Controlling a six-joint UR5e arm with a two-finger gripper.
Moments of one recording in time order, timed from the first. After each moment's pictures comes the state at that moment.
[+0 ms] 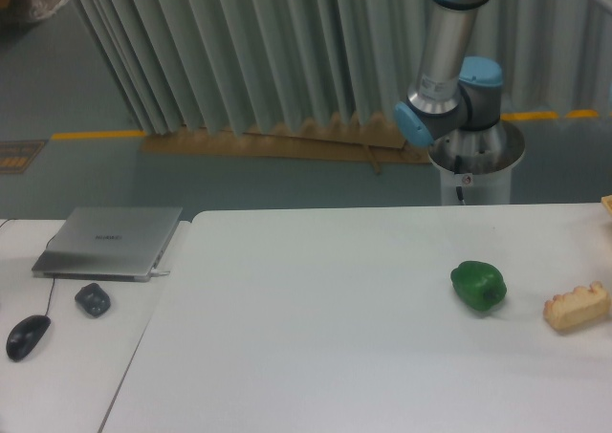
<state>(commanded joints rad) 2.80 -1.83 -1.57 -1.05 1.64 2.01</state>
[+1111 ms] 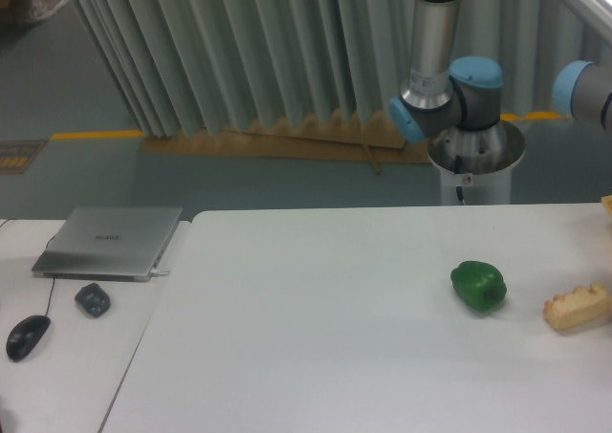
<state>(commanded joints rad) 2.71 -1.84 -1.59 -1.12 1.64 1.89</state>
